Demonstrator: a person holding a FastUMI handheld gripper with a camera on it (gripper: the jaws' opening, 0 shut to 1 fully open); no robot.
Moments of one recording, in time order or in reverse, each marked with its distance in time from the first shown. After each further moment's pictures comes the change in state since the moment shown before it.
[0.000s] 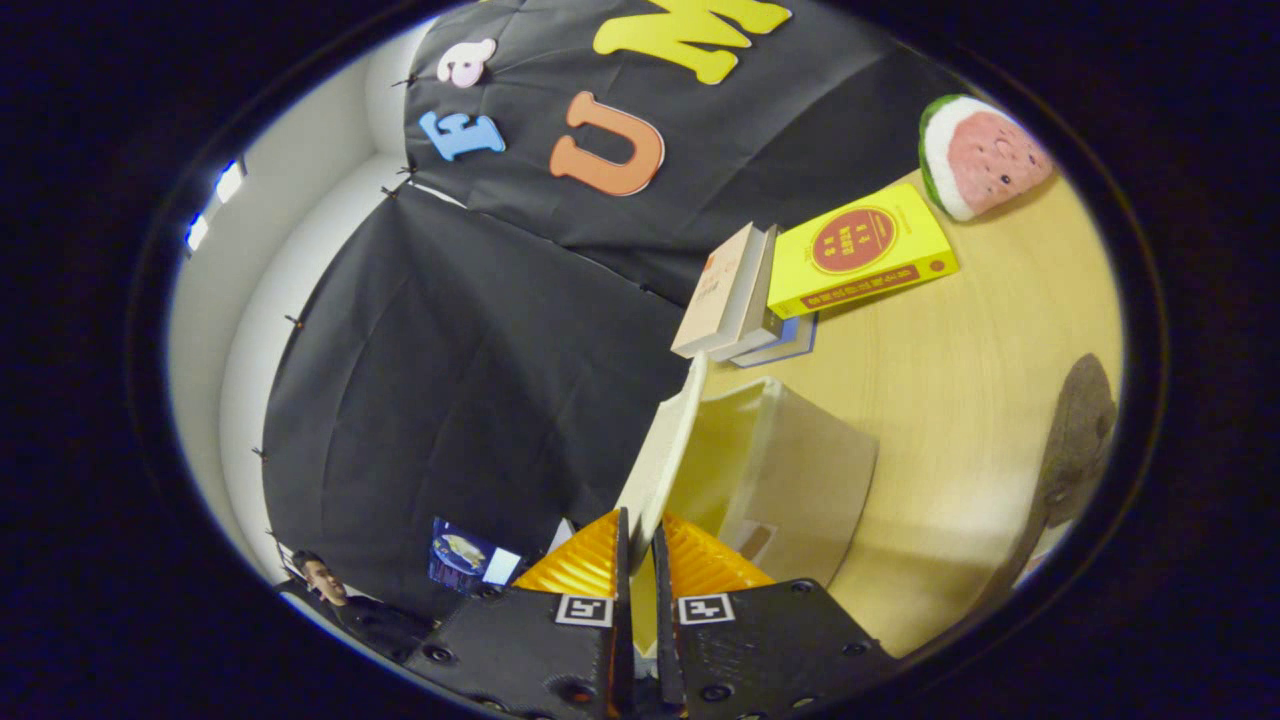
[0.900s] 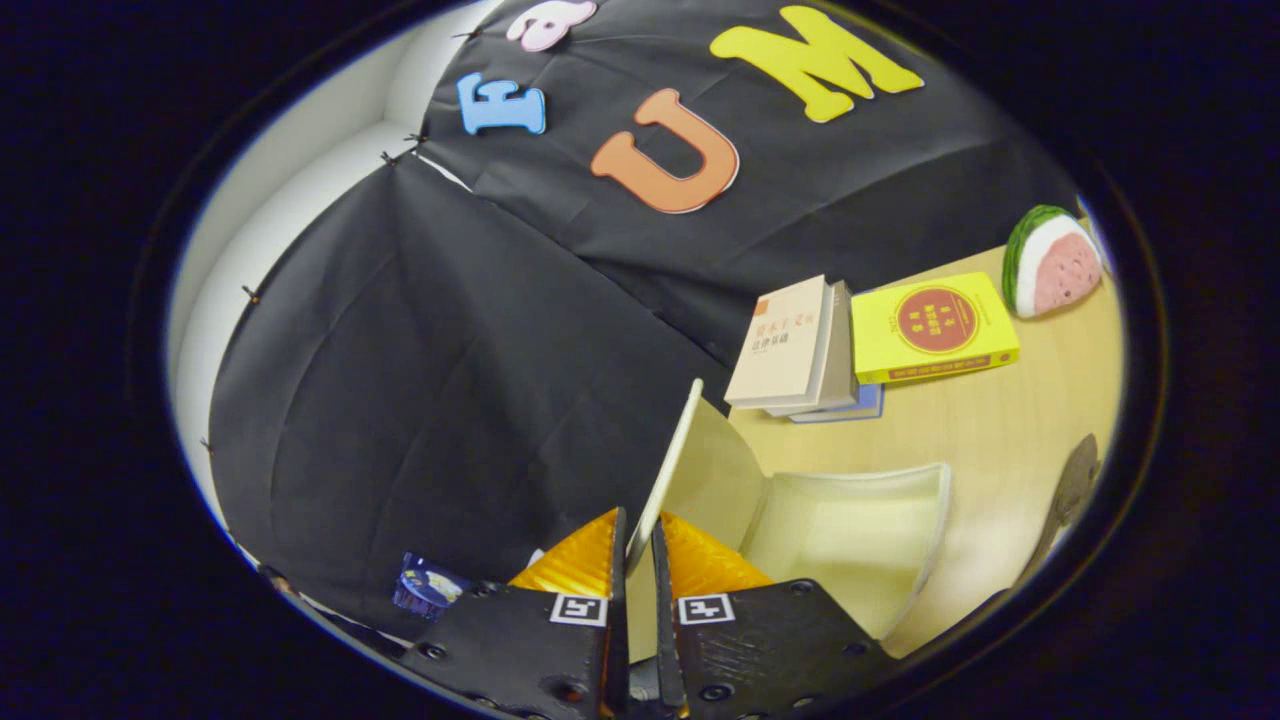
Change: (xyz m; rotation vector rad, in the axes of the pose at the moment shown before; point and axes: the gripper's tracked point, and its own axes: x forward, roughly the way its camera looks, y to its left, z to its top) arm 0.100 0.168 0.054 -0.096 -0.065 -0.177
